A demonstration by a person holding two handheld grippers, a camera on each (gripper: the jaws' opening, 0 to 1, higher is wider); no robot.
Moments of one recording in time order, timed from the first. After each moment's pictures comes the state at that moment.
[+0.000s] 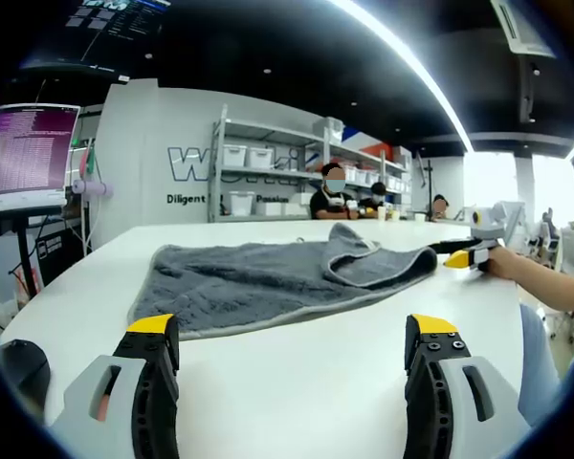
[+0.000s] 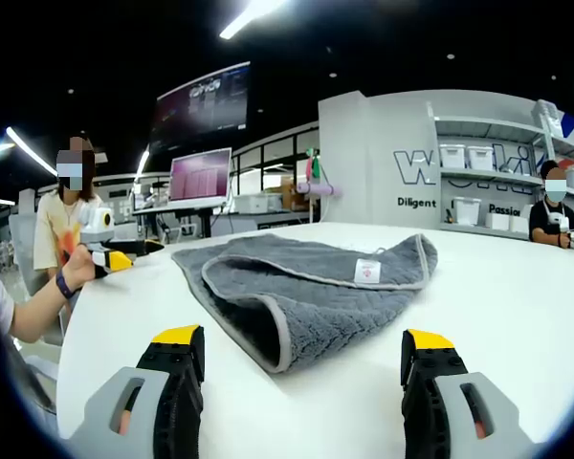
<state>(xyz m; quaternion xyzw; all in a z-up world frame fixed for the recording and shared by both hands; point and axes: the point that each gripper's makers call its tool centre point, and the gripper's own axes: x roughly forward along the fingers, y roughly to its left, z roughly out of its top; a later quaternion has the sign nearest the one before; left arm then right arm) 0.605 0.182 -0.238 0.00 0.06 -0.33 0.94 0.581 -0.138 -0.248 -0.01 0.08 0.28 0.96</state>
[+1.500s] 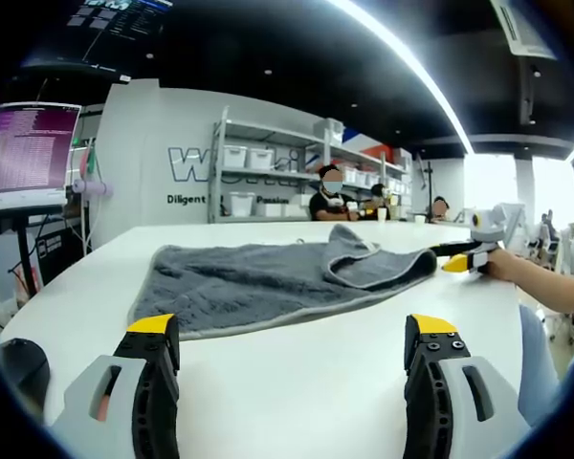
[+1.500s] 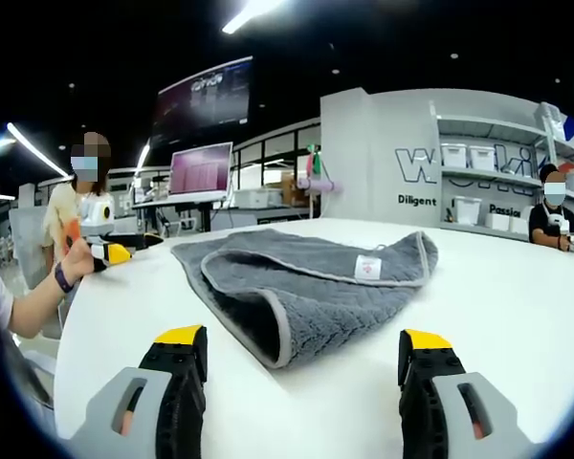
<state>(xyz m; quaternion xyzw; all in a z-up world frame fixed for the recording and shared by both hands) 0.605 0.183 -0.237 0.00 0.06 -0.33 0.94 0.580 -0.137 -0.253 -0.02 0.09 0.28 0.96</state>
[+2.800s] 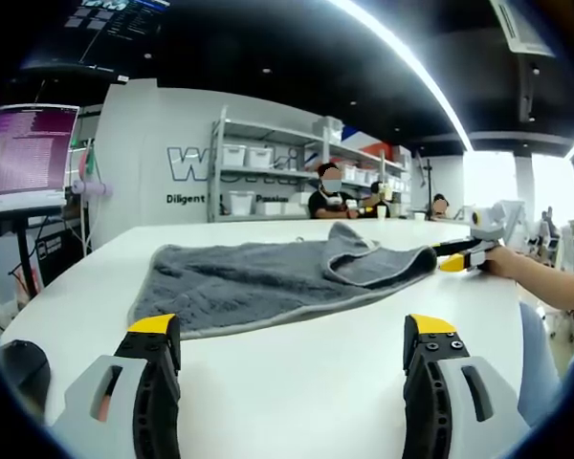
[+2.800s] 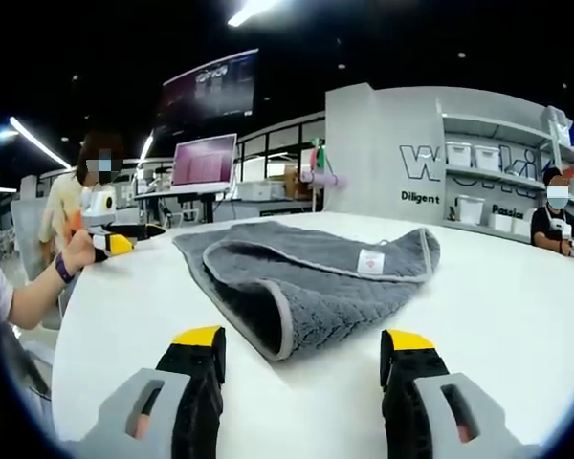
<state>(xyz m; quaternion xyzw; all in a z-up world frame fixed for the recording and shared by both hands) 0.604 0.182 -0.239 0.00 0.06 -0.33 0.94 0.580 -0.138 -0.258 -0.04 0.10 0.28 0.95</state>
